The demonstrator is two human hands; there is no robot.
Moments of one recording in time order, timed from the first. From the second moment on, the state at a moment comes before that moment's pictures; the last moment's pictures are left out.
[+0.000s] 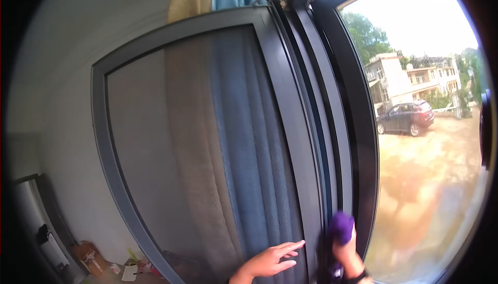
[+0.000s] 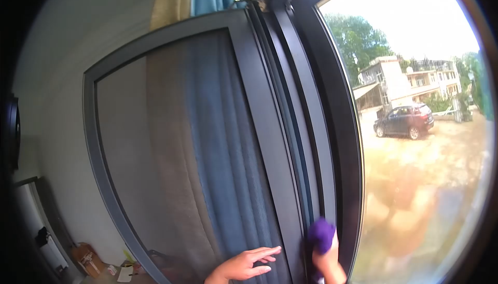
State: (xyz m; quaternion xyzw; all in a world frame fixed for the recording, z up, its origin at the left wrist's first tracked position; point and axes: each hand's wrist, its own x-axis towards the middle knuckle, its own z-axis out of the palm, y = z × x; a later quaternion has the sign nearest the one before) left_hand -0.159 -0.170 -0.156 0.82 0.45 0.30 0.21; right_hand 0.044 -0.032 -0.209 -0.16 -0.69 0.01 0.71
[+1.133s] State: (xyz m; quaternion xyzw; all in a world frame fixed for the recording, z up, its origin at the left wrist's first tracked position) left_hand -0.441 -0.421 -0.209 0.13 0.45 0.88 -0.06; right_hand -0.019 -0.070 -0.407 -0.25 -0.83 -0.17 0.47
